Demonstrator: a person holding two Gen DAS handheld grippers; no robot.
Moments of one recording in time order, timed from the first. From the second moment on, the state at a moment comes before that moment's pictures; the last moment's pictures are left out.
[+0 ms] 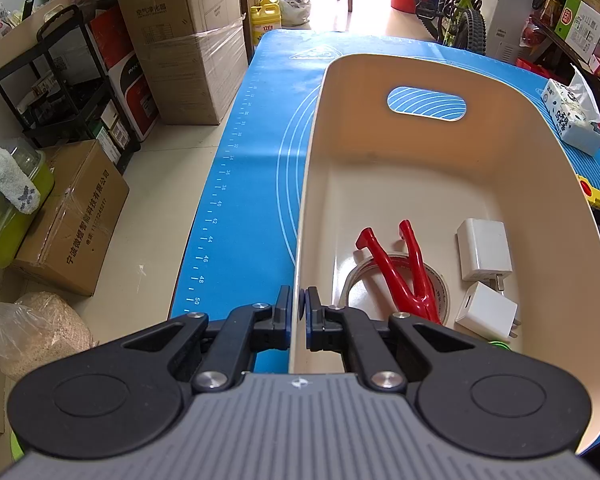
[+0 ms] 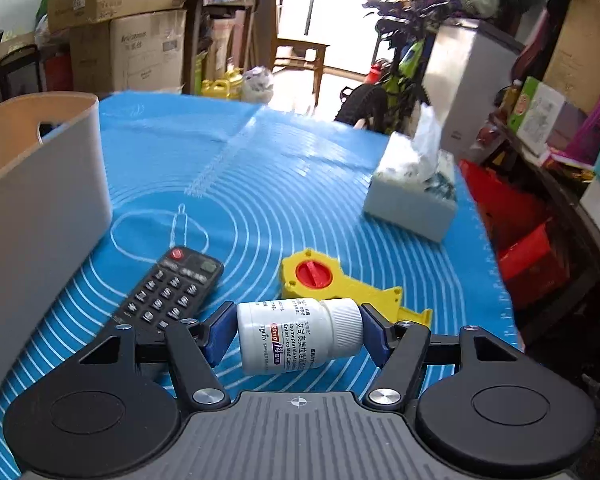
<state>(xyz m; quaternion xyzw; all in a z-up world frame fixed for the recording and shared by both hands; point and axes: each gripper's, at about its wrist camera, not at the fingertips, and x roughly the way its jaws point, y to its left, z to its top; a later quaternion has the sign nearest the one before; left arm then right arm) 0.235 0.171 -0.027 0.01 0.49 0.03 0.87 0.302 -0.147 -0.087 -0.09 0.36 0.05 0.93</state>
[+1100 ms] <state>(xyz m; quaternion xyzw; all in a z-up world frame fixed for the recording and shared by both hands) 0.235 0.173 -0.026 0.01 0.49 0.03 0.87 0.260 0.016 -0.004 -0.08 0.29 0.20 0.93</state>
